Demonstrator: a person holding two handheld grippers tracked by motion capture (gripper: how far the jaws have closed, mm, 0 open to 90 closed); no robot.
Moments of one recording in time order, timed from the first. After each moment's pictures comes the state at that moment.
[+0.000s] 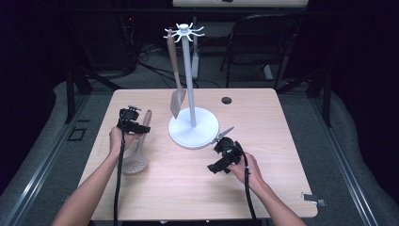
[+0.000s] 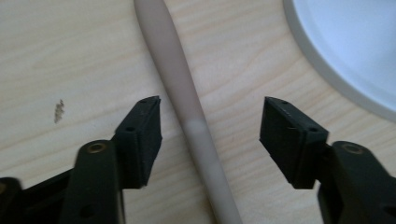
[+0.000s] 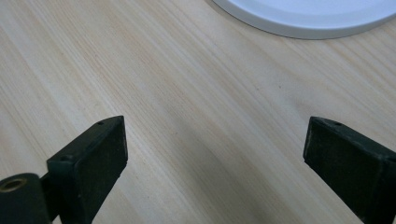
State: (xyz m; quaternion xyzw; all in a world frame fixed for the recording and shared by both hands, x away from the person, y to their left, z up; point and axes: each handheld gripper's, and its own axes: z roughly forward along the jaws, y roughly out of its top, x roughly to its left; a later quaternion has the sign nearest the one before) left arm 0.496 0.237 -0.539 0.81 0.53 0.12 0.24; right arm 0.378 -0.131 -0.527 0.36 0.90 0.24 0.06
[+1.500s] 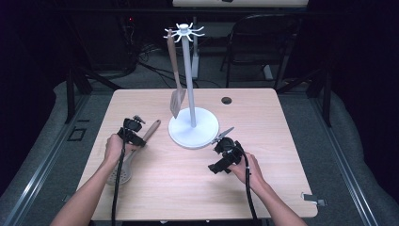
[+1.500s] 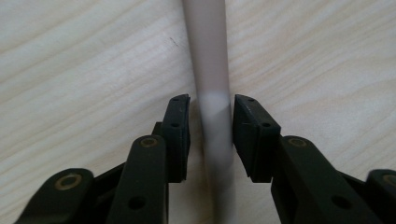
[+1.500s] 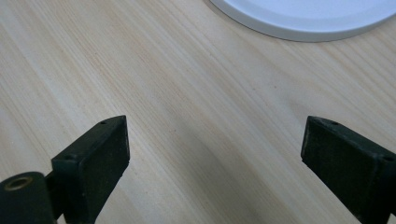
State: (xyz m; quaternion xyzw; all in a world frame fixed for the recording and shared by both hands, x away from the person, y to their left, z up) left arm 0.471 0.228 -0.549 0.86 0.48 0.07 0.14; right arm 0.376 -0.132 -0.521 0.35 0.91 0.23 0.08
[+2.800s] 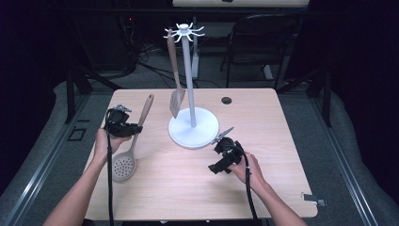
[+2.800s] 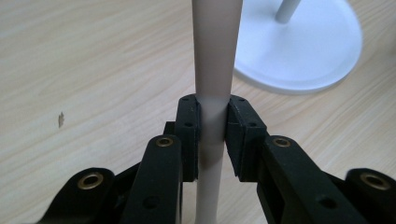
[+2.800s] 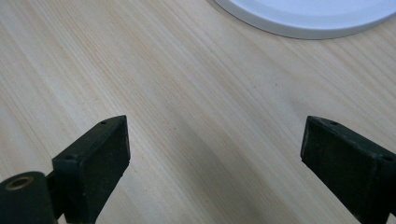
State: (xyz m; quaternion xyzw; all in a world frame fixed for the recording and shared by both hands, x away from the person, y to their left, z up) left arm 0.439 0.249 -0.474 0.83 0.44 0.13 0.33; right arm 0.376 -0.132 -0.522 0.35 0.91 0.23 0.07
